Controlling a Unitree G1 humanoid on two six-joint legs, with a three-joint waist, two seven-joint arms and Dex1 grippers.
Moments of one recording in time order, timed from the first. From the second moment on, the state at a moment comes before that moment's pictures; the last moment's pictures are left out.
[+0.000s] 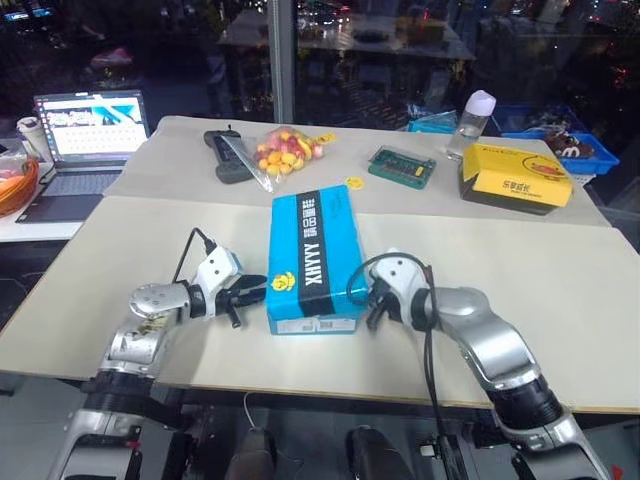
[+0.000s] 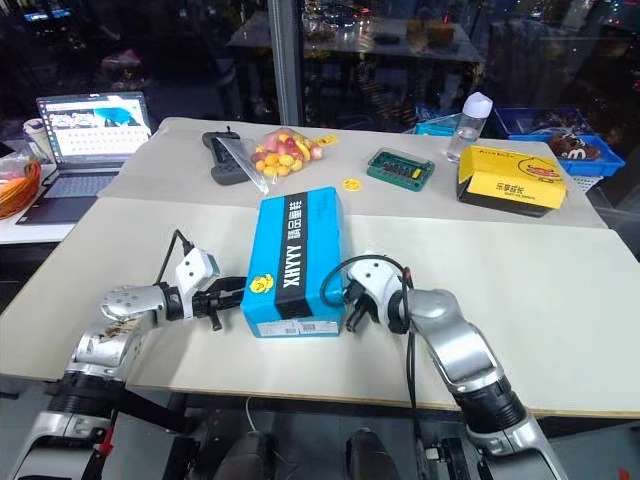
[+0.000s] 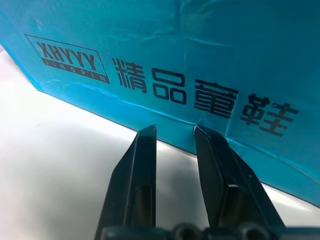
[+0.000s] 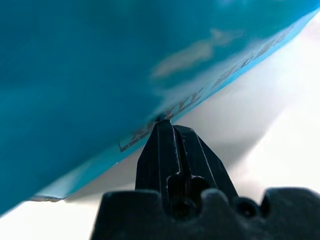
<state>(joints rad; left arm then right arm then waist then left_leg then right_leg) -0.40 0.58 -0.02 0.15 -0.18 0.20 -1.04 -0.43 -0.47 0.24 -0.32 0.10 0.82 0.72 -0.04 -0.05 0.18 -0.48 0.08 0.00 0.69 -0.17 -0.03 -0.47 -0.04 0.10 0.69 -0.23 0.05</state>
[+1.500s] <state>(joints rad) 0.28 0.83 0.53 -0.52 -0.66 0.38 -1.16 -0.60 -0.61 0.22 -0.16 0.23 0.68 0.97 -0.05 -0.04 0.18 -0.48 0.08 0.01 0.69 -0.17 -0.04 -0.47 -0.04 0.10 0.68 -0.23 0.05</state>
